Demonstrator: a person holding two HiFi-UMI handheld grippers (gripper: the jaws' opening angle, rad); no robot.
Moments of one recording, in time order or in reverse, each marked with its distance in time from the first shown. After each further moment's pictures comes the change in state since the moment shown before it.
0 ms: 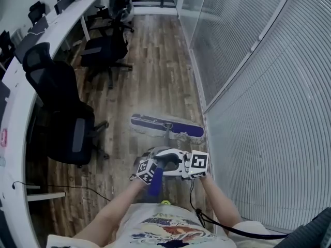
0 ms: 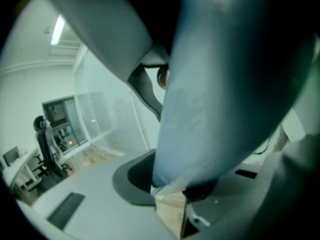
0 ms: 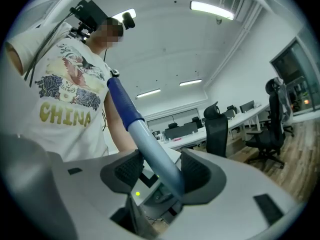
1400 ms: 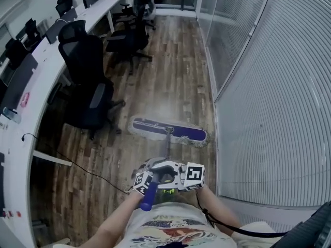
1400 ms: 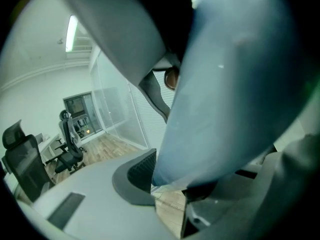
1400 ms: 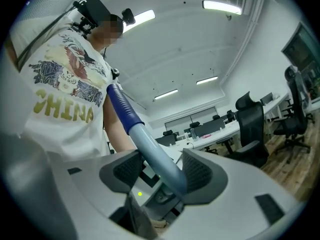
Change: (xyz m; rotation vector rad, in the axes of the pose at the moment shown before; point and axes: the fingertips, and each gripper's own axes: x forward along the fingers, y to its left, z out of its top) left arm -0.154 -0.337 0.002 -0.103 0.081 0.172; right arm 0.018 0.377 -0.095 0.020 -0.039 0.172
